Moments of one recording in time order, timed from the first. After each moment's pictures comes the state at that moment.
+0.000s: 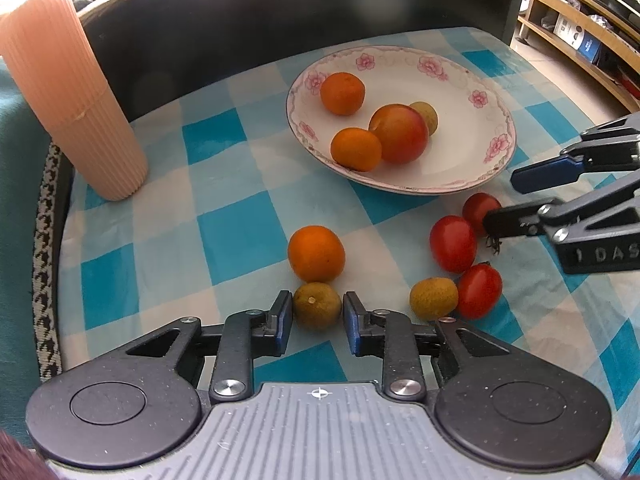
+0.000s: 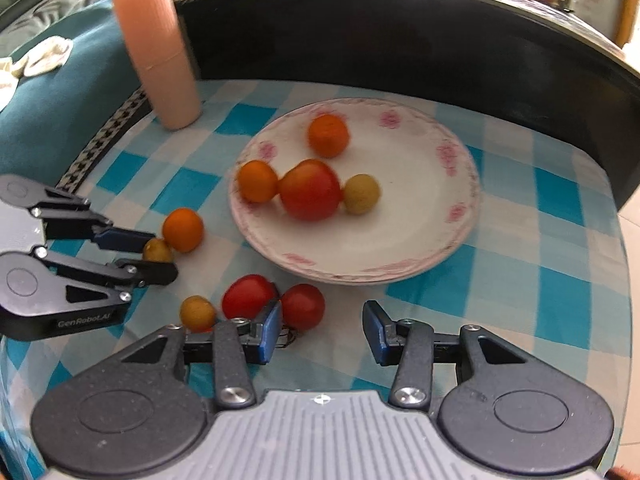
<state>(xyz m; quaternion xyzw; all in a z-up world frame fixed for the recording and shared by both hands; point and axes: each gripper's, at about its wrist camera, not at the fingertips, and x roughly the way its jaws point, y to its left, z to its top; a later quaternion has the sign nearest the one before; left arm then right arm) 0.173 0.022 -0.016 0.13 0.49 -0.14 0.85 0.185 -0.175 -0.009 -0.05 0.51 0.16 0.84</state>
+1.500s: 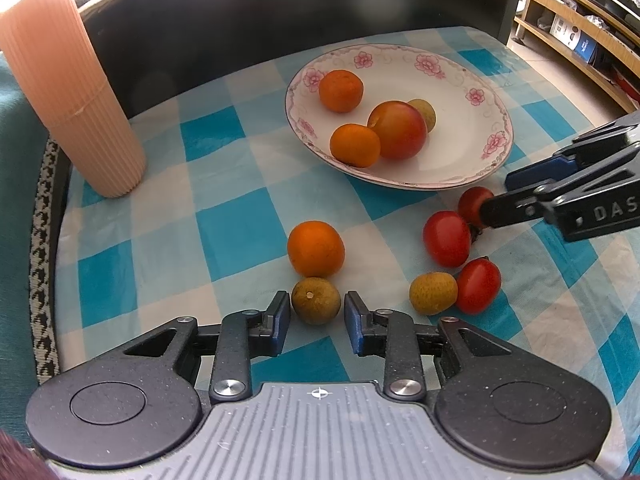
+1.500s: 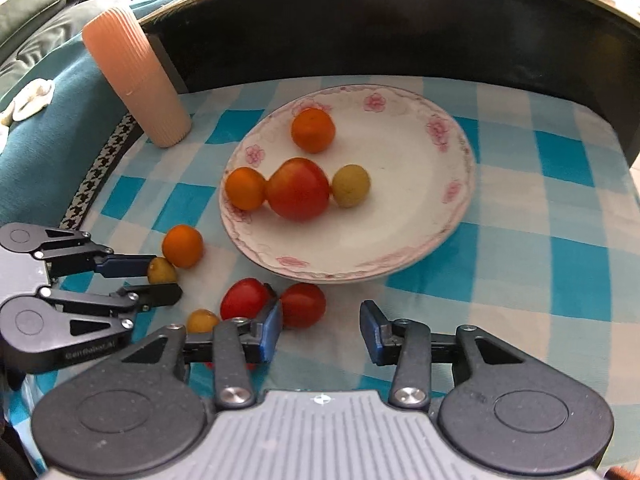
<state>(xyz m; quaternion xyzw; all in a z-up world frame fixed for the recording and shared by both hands) 0.172 0.024 -0.018 0.13 0.49 -0.15 0.85 0.197 -0.191 -0.013 0.02 0.54 0.15 0.83</state>
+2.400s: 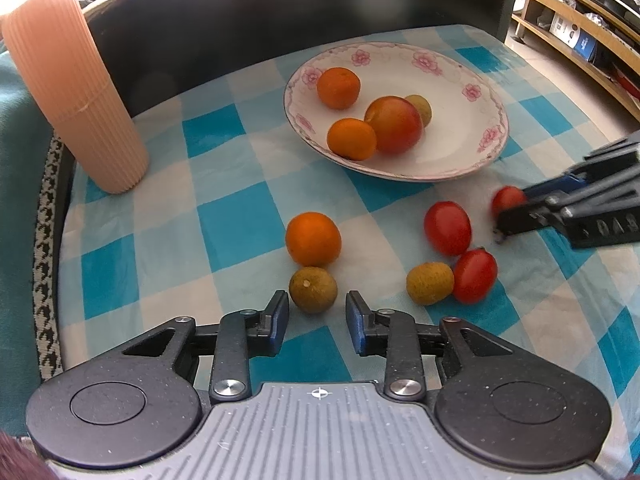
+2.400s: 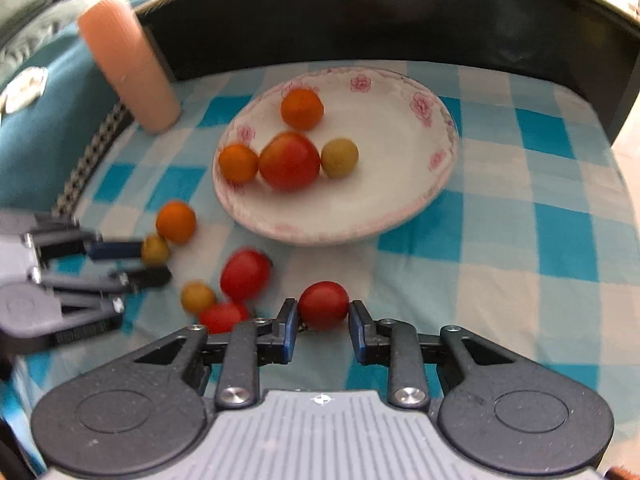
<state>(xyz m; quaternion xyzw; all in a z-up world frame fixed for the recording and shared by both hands) 0.166 0.023 -0.017 0.14 0.49 -0.14 0.85 0.172 -0.194 -0.011 0.01 0.54 0.12 0.83</state>
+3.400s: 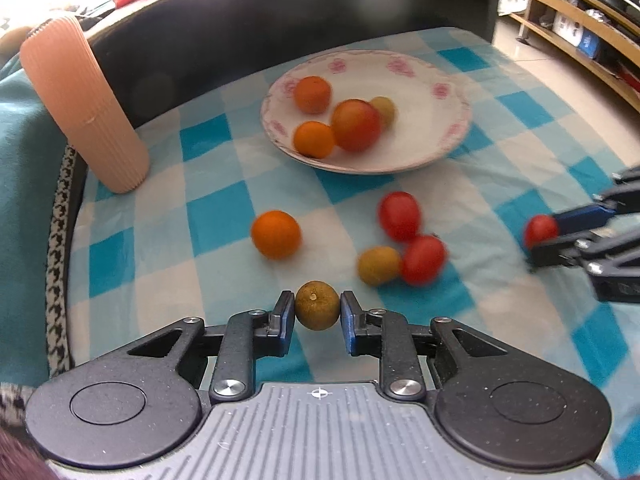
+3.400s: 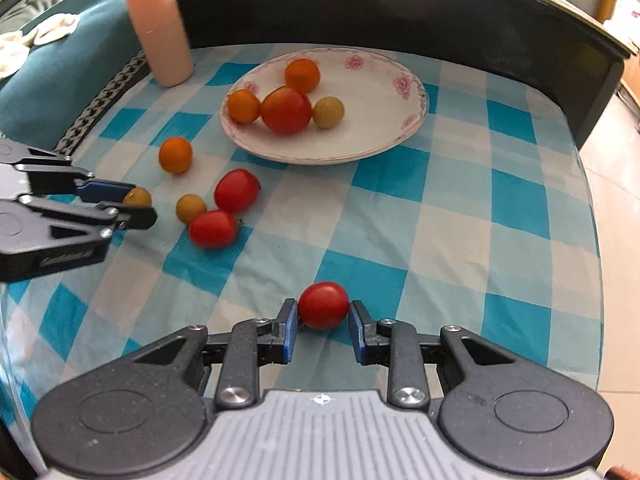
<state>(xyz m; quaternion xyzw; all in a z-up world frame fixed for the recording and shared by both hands) 0.125 -0.002 -0.001 0.15 0.48 -0.13 0.86 0.116 -0.208 -0.004 -0.05 0.53 0.13 0.83</state>
